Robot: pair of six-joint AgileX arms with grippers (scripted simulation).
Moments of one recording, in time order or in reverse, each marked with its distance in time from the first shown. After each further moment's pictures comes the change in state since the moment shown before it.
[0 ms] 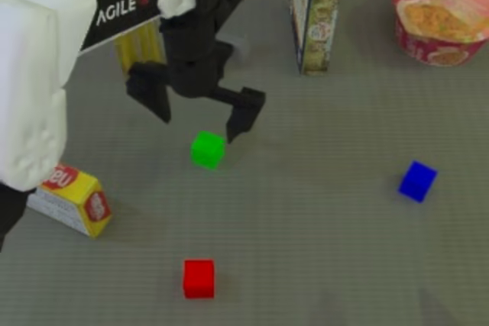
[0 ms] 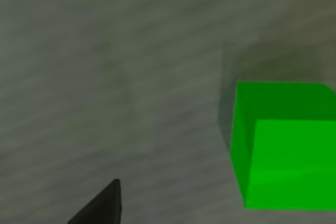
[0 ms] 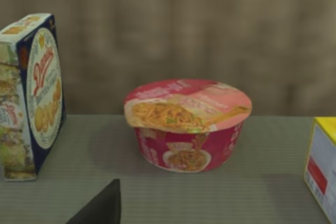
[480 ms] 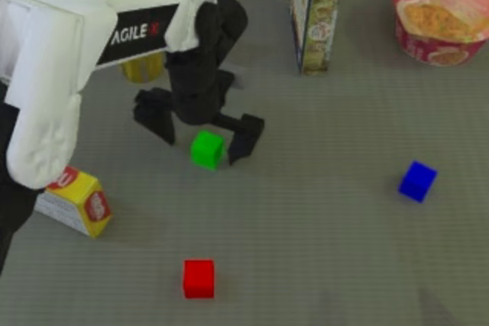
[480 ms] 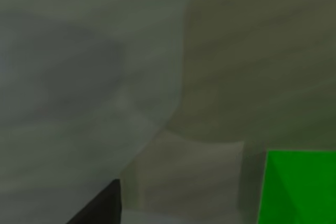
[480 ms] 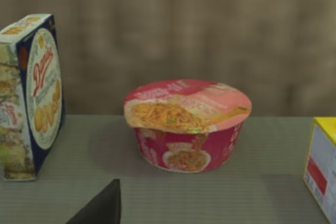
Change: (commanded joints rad) left arm -0.001 0.056 -0.126 0.186 0.001 -0.001; right arm 0.000 0.000 0.000 0.000 0.000 0.000
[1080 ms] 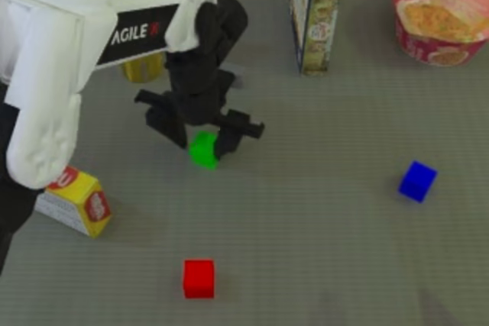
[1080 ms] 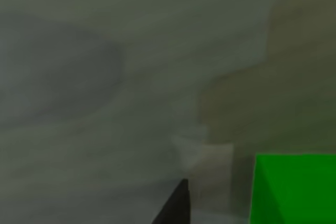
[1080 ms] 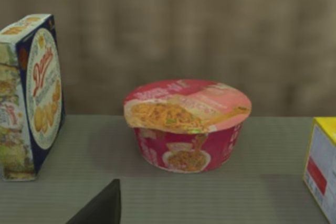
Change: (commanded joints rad) left arm 0.000 0.000 0.000 0.000 0.000 0.000; right arm 0.000 0.000 0.000 0.000 0.000 0.000
